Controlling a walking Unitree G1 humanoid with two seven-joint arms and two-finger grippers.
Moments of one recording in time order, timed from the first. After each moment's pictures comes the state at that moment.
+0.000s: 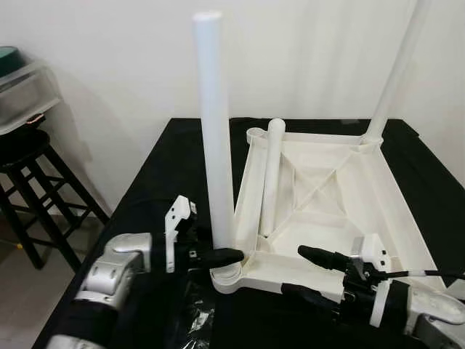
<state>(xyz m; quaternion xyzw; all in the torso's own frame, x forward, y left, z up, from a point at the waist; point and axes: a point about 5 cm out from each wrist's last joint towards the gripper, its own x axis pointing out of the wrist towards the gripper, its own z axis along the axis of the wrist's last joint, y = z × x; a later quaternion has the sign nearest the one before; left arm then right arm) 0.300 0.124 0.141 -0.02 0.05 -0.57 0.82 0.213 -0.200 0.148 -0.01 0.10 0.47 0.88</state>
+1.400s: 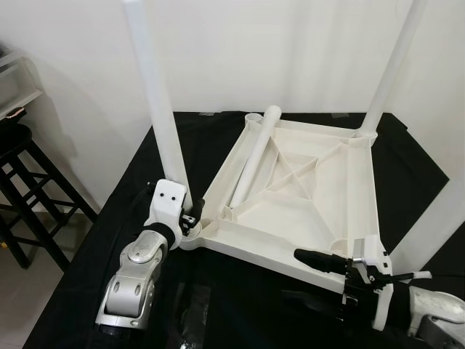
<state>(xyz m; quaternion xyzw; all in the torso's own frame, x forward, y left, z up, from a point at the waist) 0.308 0.133 0.157 0.04 0.02 -0.09 0.99 0.208 -0.199 0.153 0.00 0.10 0.50 0.86</state>
